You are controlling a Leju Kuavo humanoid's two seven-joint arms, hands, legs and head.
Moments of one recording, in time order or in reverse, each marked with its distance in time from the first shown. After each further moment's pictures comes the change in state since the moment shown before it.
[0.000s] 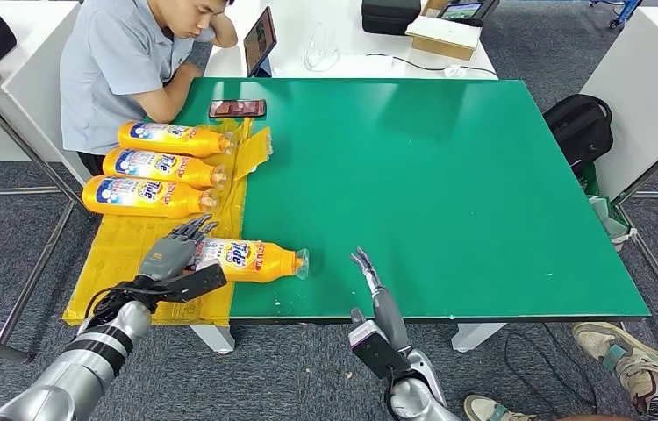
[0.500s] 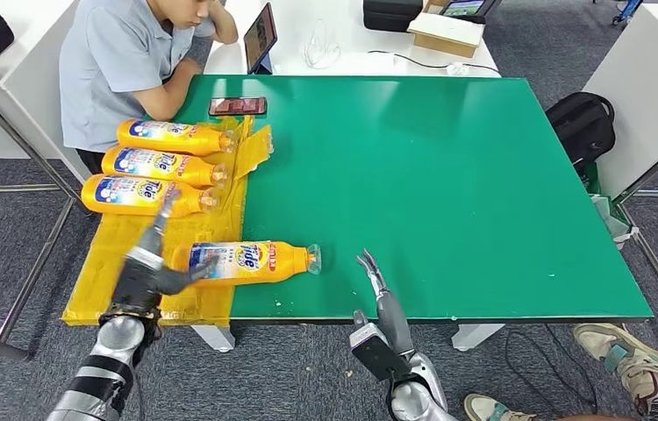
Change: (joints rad) left arm 0.254 -0.112 0.162 -0.511 0.677 -0.022 -0.192; right arm 0.009 0.004 -0.005 0.020 0.018 -0.065 0.000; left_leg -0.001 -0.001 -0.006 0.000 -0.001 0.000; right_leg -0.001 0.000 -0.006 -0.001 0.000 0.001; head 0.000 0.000
